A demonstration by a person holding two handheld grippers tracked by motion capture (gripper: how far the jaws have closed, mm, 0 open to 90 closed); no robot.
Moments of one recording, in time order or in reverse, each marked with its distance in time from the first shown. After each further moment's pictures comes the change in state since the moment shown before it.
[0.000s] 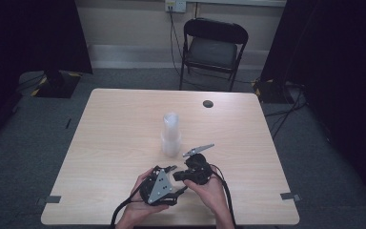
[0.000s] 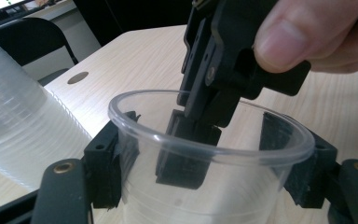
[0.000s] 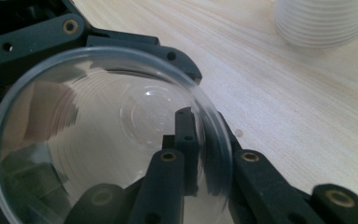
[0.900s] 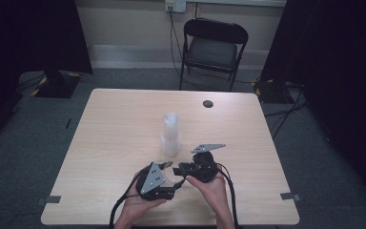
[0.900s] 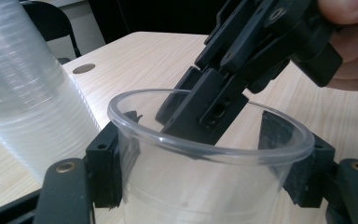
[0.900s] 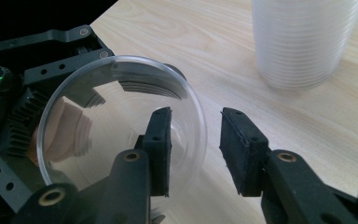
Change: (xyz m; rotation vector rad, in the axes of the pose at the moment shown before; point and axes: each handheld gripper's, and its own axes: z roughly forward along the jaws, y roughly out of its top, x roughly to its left) left arm 0.017 -0.003 -0.003 -0.027 0.015 -0.150; right arm -0.006 -0.003 -0.017 -0.194 0.017 0.017
